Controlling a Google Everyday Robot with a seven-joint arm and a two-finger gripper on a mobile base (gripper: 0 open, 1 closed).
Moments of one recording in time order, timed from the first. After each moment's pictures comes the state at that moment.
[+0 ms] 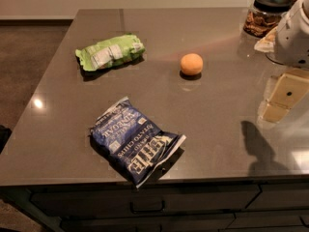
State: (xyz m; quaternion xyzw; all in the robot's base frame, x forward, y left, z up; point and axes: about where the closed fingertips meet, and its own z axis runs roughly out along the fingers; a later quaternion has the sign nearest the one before) arm 0.438 -0.217 0.976 -0.60 0.78 -0.03 0.16
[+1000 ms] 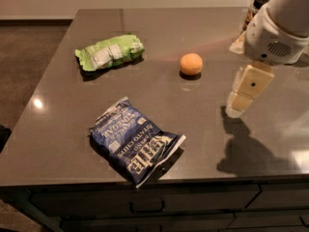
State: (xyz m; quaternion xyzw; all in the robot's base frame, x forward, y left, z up) arm 0.479 -0.182 0.956 -0.59 0.78 0.02 0.18
